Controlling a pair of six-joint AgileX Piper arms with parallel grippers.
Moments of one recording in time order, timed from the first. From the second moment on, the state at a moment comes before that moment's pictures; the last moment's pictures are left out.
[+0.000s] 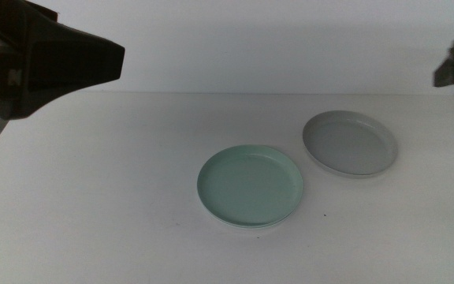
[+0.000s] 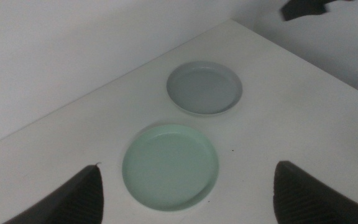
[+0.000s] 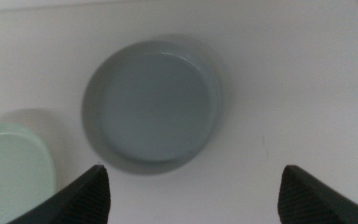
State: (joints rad) left arm -0.32 0.91 -1.28 -0.49 1.02 0.44; right arm 0.01 1.43 -1.33 0.10 0.88 0.02
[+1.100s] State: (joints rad) left arm -0.32 0.91 -1.28 -0.49 1.02 0.44; right arm -0.03 2.26 -1.76 0.16 0.94 0.01
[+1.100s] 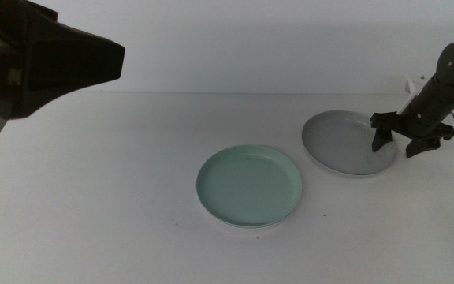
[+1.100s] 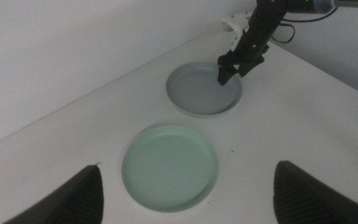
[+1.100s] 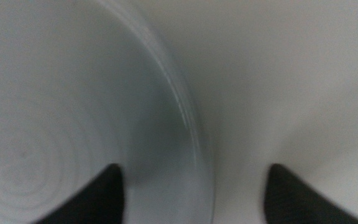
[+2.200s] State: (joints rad) left arm -0.32 0.91 -1.28 -0.49 0.99 0.44; right arm 0.36 1.94 -1.48 0.25 0.81 0.11
